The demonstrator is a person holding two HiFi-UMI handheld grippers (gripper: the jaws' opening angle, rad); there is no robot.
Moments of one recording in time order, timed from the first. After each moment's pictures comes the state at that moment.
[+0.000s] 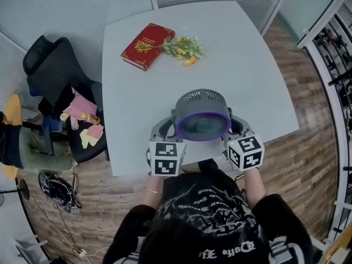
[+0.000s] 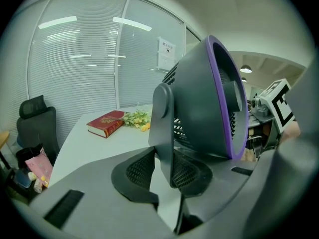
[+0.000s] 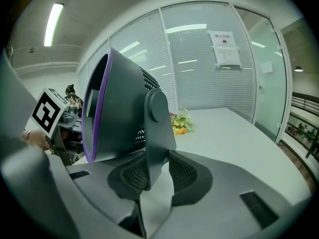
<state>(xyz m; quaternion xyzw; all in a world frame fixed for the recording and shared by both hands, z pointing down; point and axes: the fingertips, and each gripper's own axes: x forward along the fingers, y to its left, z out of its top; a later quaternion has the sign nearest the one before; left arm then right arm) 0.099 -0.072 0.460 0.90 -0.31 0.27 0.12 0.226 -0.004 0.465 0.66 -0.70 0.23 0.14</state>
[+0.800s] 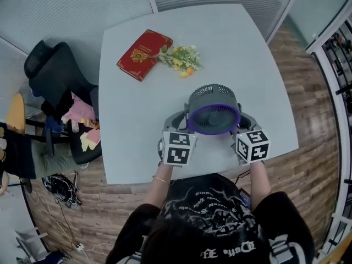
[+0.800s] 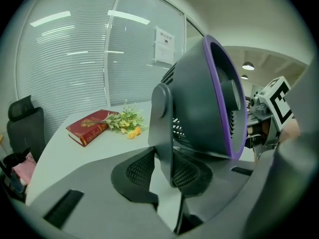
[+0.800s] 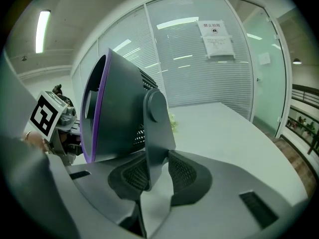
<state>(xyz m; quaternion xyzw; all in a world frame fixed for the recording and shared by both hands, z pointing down) 0.221 -0.119 0.488 0.90 -0.30 0.29 0.12 0.348 -0.053 0.496 0.66 -0.69 0.26 0.13</state>
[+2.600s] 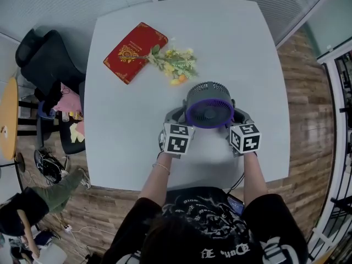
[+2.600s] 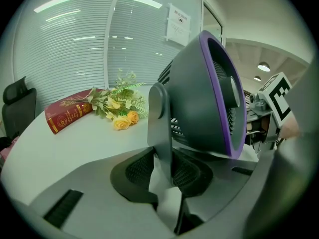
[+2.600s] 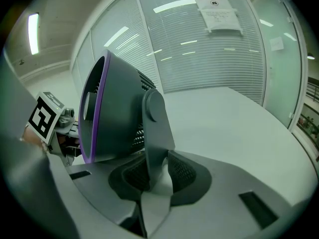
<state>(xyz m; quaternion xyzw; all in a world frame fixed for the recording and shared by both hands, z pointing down) 0.311 -0.203 0.594 0.87 -0.33 0.32 0.18 0.445 -0.154 0.595 0.61 -0.71 0.30 0.17</state>
